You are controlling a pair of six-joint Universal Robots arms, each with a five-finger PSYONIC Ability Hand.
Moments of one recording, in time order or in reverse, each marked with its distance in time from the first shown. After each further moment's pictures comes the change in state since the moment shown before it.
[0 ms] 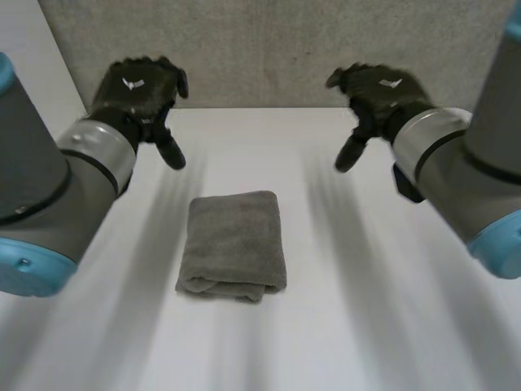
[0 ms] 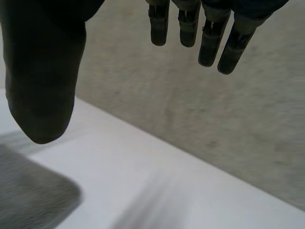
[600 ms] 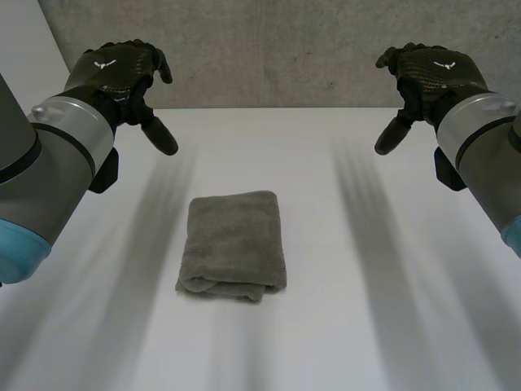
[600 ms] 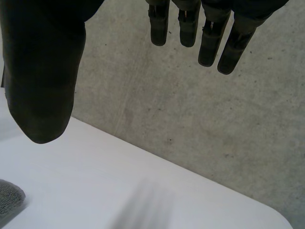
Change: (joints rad) left arm 0.016 0.012 0.090 -0.134 -0.049 -0.167; right arm -0.084 -0.066 0.065 -0.049 0.043 -0.003; left_hand 0.000 0.000 -0.001 0.000 0.000; right_hand 0.000 0.000 0.000 0.000 0.000
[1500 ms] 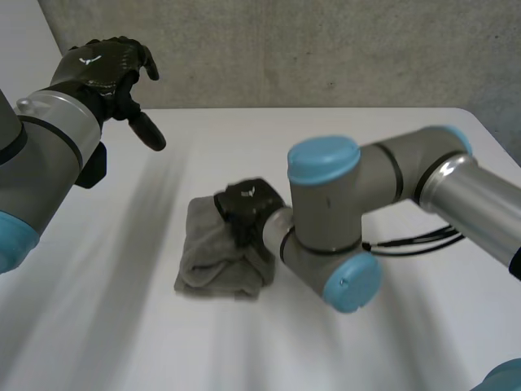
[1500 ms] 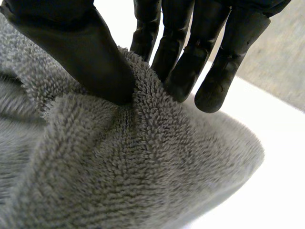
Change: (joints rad) left arm 0.041 0.004 0.012 -0.016 0.005 -0.009; right arm 0.326 0.639 -0.410 0.049 -0.242 -0.108; left_hand 0.000 0.000 0.000 0.000 0.000; right_hand 1.072 1.062 1.072 1.072 1.067
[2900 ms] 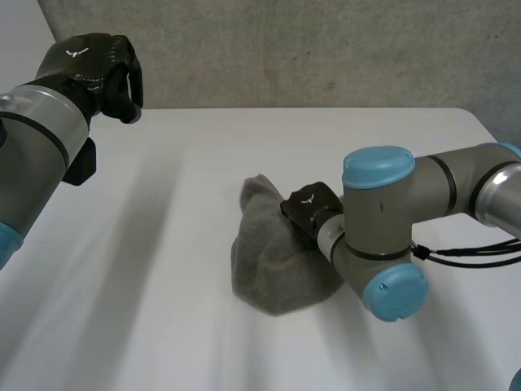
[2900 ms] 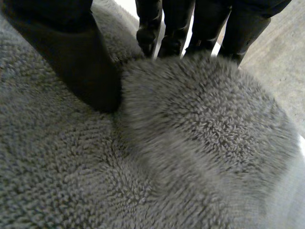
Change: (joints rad) left arm 0.017 0.042 -0.027 0.009 0.010 0.005; right arm -0.130 -0.130 0.333 -0.115 0.149 -0.328; left_hand 0.877 0.912 0.900 0.906 0.918; right_hand -0.089 -0.055 -0.079 -0.096 -0.106
